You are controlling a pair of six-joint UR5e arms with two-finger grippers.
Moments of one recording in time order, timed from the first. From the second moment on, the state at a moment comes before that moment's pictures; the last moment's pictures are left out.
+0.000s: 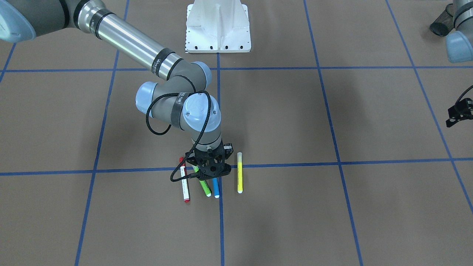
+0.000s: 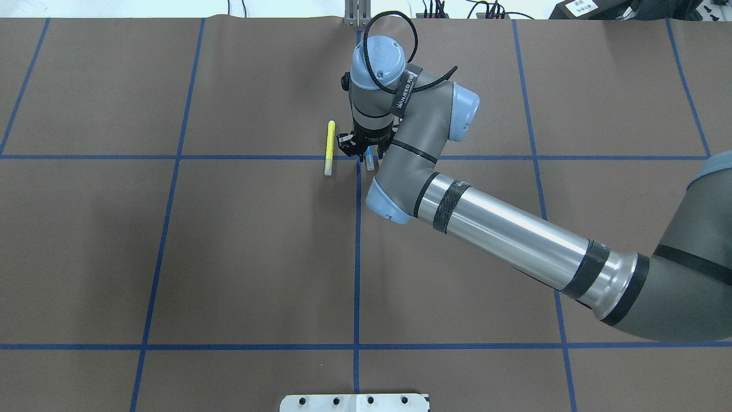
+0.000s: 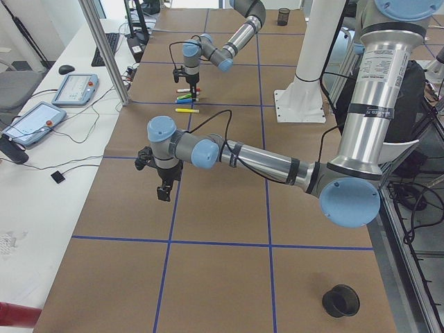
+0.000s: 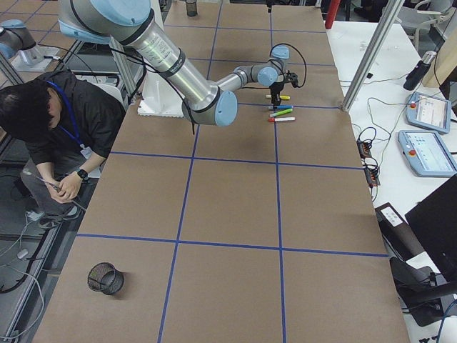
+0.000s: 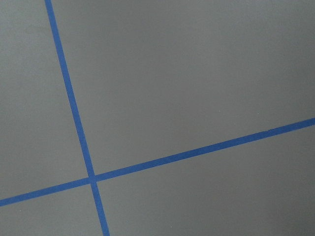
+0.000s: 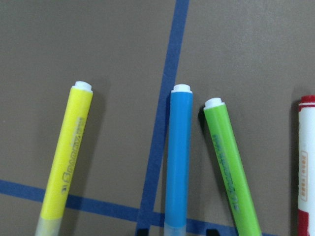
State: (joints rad) left arm -1.35 -1.74 -1.64 -1.63 -2.27 -0.10; right arm 0.66 -0.55 0.99 -1.31 1.97 0.90
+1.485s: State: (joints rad) left arm -1.35 -1.73 -1.65 -1.63 -2.27 -0.10; right arm 0.66 -0.54 1.04 -1.31 1.98 0.90
